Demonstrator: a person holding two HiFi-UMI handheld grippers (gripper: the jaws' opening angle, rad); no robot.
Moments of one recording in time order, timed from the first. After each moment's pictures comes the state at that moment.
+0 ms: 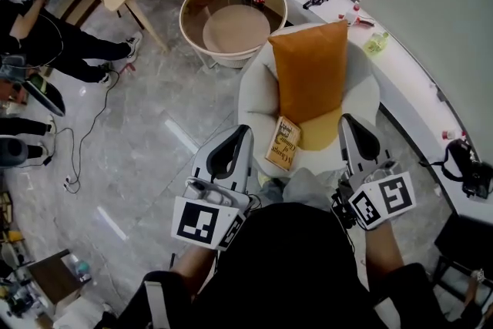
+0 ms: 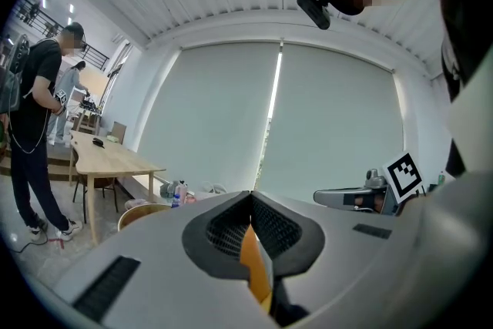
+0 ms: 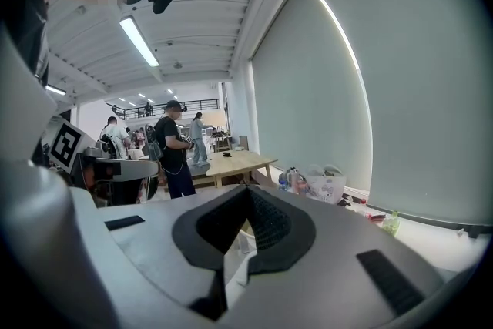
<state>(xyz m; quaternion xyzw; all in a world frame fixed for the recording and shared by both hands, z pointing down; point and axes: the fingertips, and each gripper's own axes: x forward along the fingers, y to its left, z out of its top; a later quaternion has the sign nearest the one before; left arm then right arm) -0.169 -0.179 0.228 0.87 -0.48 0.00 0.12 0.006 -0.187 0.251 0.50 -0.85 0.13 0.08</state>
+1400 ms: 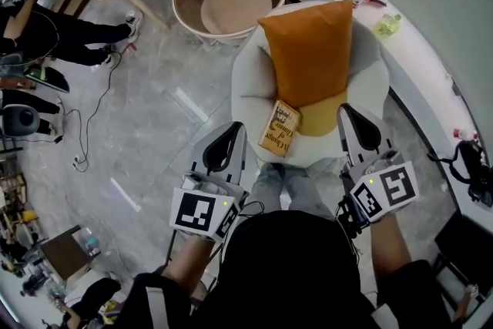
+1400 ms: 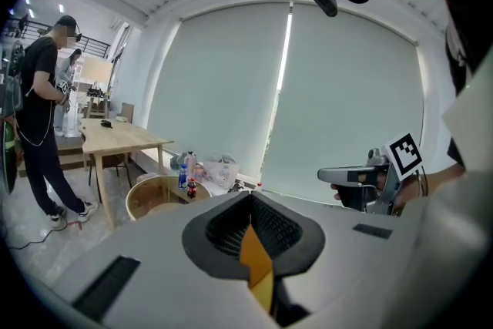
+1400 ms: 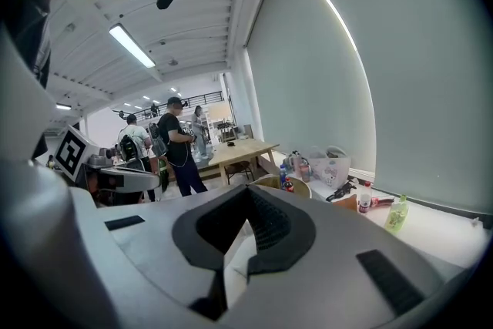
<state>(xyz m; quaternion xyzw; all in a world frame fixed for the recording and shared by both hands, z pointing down) -0.106 -0.216 0.299 0.84 -0.50 0.11 0.18 0.073 -0.240 0.304 0.45 -0.87 0.19 0.09</state>
